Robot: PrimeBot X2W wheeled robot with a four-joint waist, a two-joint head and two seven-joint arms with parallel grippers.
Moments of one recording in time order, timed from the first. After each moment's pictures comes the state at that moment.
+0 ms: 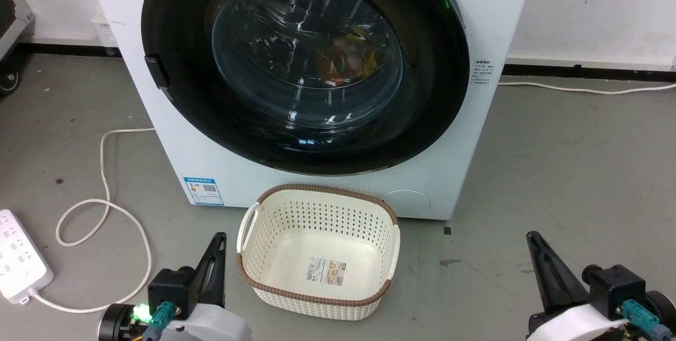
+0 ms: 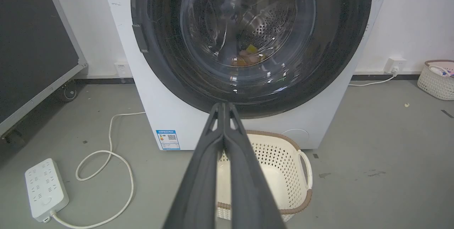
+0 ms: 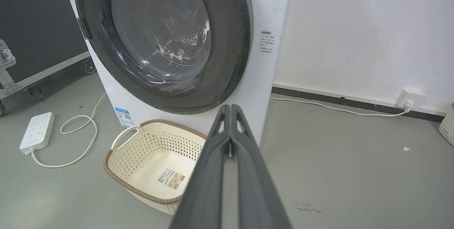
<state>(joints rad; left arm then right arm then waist) 0.02 0.06 -0.05 0.05 -0.05 -0.04 -0.07 0.05 -0.06 -0.02 0.00 0.04 0.13 -0.07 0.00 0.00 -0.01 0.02</state>
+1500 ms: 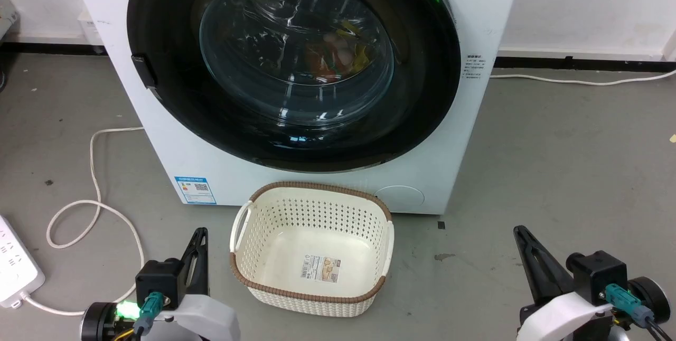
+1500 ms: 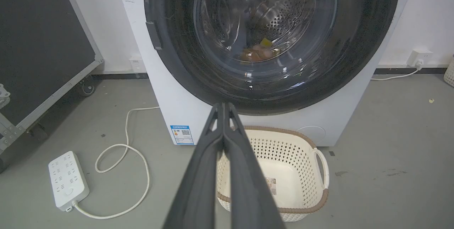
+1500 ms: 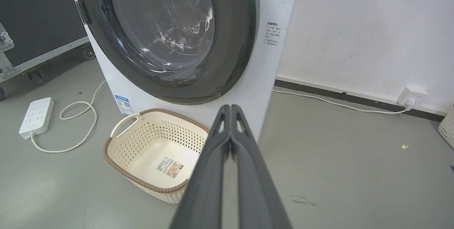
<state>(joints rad) 0.02 0.05 0.00 0.00 0.00 0.00 0.00 0.01 -0.06 0.00 0.00 0.01 0.13 0.00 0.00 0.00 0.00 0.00</state>
